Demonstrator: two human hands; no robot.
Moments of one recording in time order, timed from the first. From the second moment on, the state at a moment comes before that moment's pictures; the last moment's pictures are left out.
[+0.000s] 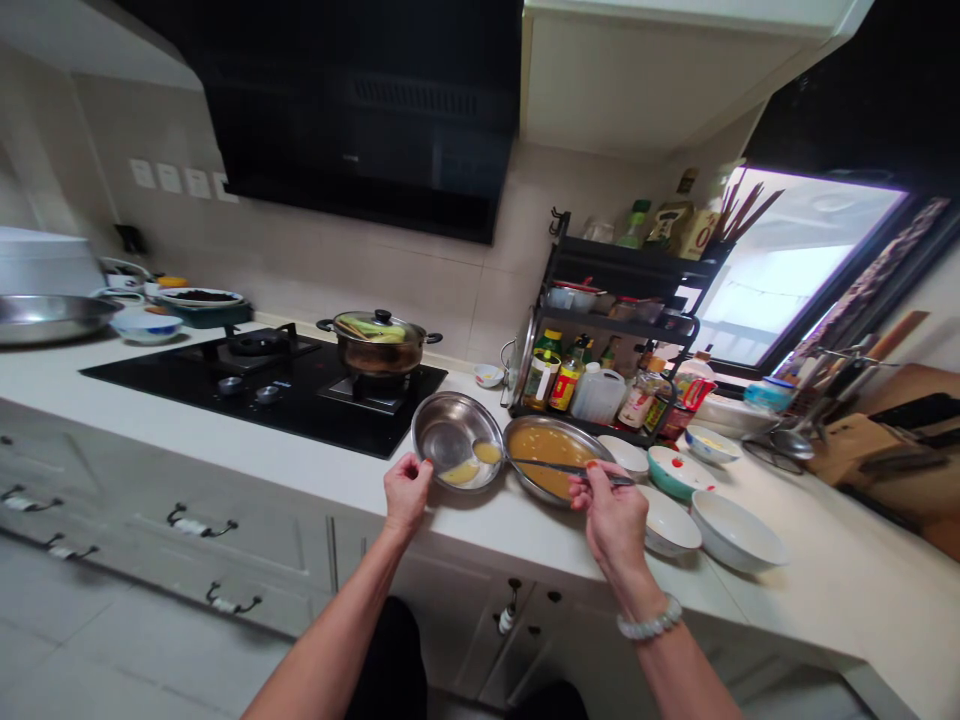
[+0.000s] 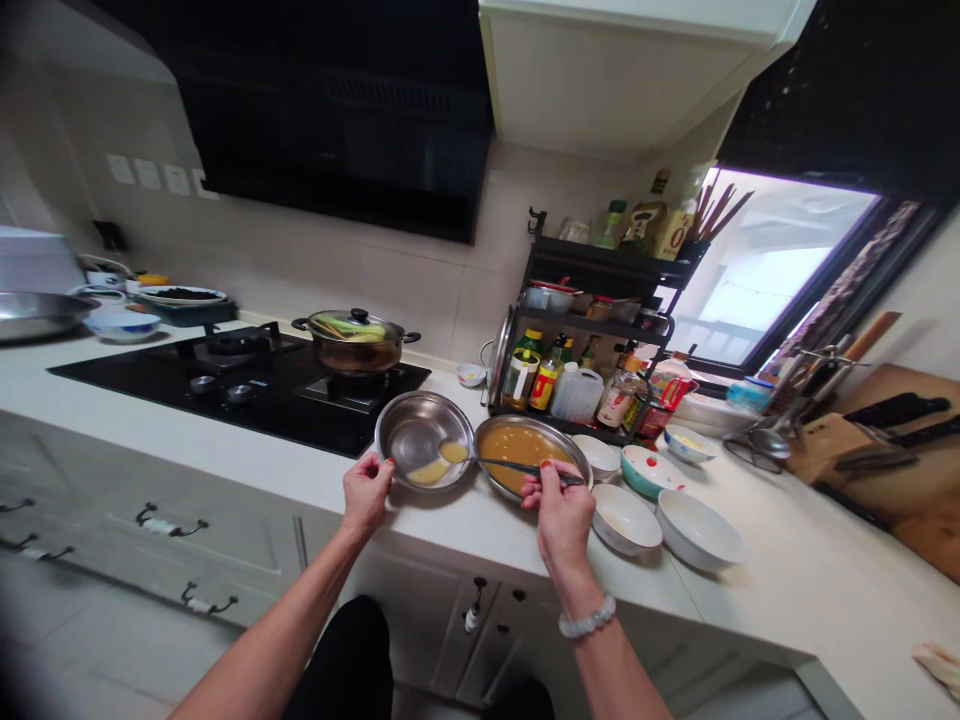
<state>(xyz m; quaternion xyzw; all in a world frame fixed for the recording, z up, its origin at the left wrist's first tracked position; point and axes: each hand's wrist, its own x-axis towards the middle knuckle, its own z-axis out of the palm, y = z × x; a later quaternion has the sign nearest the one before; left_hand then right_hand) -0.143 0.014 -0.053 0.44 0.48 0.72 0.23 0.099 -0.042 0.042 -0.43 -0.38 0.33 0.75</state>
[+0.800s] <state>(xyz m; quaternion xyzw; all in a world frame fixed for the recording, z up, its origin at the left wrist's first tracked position) -0.142 0.012 -0.051 0.44 0.48 0.72 0.23 0.141 -0.068 0.035 -0.43 -0.66 0.00 0.62</state>
